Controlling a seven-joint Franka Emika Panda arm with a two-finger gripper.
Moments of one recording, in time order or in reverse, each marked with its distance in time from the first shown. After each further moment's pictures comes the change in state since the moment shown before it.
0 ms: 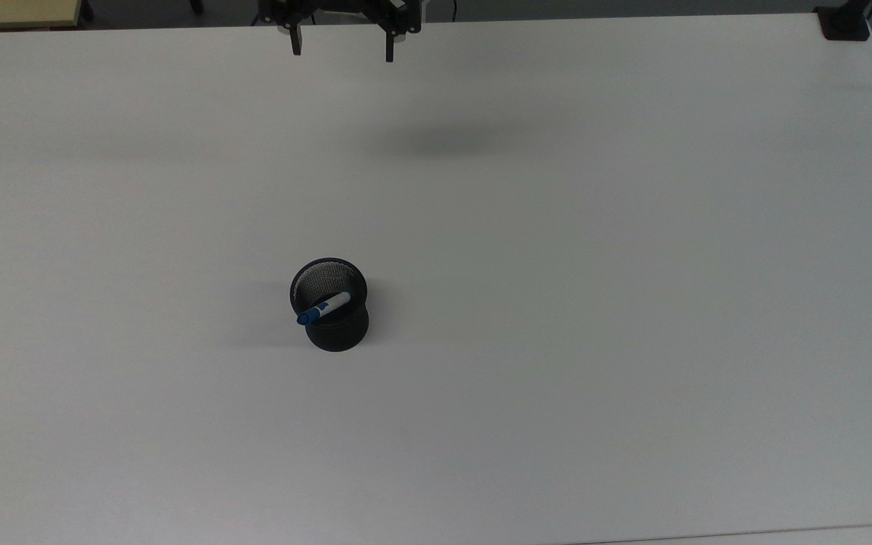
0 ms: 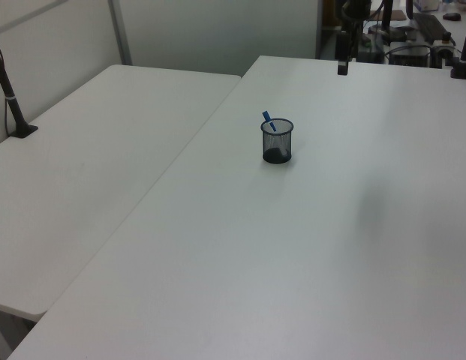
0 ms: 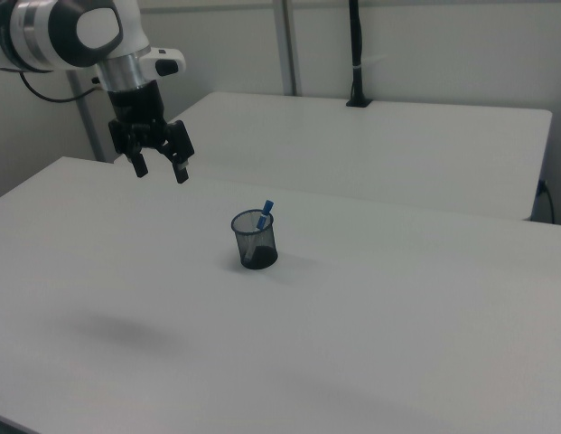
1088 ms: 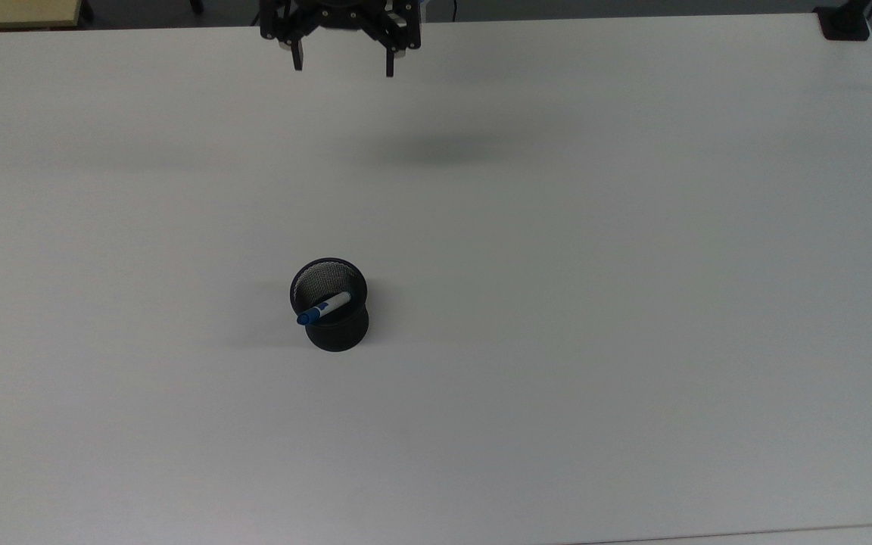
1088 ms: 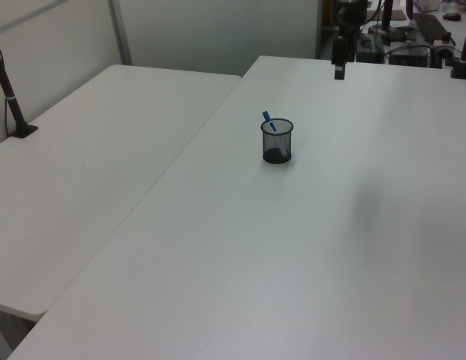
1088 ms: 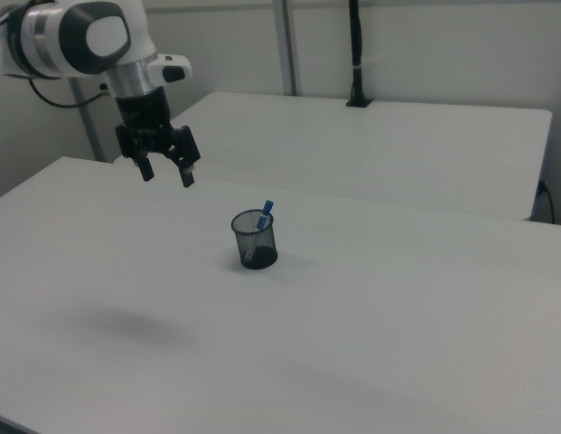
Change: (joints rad) arm -0.001 0.031 0.000 0.000 0.000 0.037 -0.001
